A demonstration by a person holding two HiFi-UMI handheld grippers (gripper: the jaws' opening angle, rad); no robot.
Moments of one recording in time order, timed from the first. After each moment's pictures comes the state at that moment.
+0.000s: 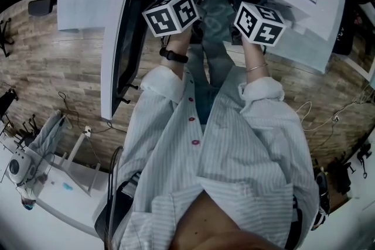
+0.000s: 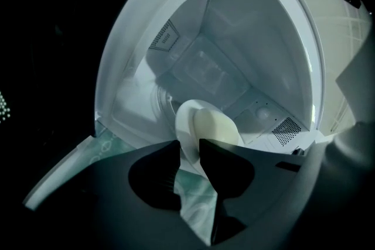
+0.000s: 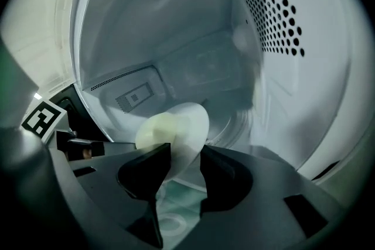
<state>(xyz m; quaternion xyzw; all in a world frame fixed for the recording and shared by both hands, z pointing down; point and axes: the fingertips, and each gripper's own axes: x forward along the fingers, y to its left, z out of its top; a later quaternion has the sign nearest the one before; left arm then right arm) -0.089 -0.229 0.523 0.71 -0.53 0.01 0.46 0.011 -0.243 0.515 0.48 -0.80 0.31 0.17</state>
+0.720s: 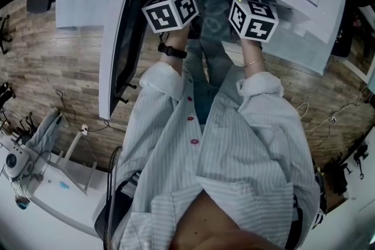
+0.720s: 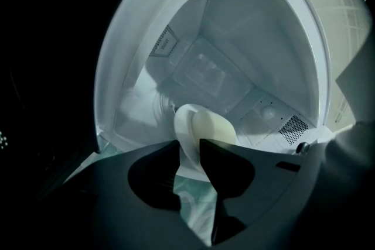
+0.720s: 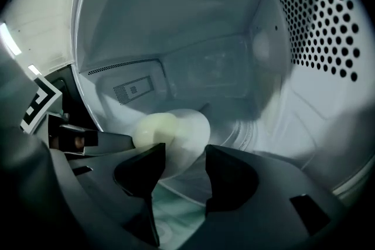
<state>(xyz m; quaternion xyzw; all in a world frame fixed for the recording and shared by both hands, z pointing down) -0.100 -0.241 0.523 0.72 -0.55 0.03 0.43 0.005 -0.257 0.518 0.49 -0.81 0.25 0.21</state>
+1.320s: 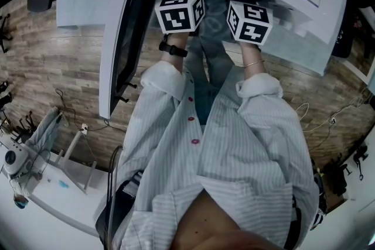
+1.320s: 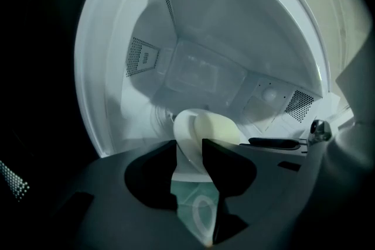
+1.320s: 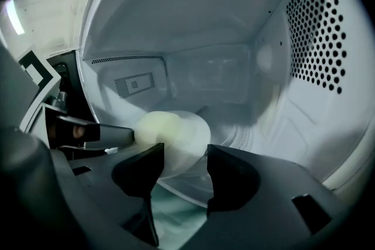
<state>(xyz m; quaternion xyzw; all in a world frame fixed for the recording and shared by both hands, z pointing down) -0.100 -0.246 0.521 0.74 -0.57 0.11 0.33 0.007 -0.254 0.518 0.51 -0.80 0.20 0.24</state>
